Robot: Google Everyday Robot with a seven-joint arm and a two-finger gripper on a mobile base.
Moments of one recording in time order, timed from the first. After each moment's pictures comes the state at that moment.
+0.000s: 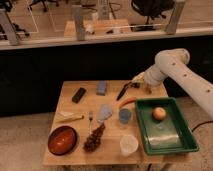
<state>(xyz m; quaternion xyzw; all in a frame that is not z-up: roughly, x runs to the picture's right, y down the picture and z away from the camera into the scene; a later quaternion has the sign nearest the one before) 0.207 -0.009 0.780 -0.11 -0.19 -0.49 0.84</state>
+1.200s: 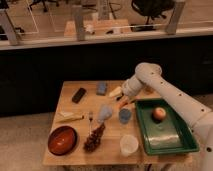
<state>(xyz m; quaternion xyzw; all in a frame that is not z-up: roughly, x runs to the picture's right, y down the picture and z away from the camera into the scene) 0.088 0.066 0.824 -0.03 -0.37 -0.60 0.71</state>
